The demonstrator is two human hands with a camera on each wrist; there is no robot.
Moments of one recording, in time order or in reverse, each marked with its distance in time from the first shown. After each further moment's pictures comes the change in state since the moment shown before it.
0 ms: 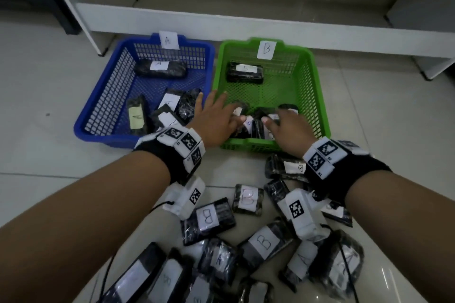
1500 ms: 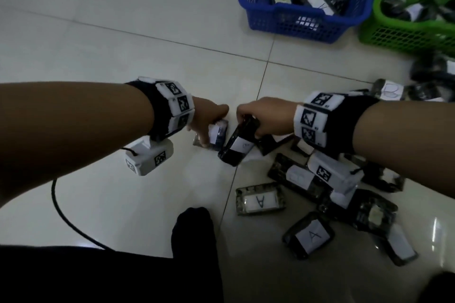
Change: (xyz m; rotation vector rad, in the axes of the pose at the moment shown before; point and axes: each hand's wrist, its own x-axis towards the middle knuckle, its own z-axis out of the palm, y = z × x) left_hand -0.324 -0.182 0.024 0.083 -0.856 -0.116; right_hand -0.206 -0.270 0.137 -0.235 -0.627 -0.864
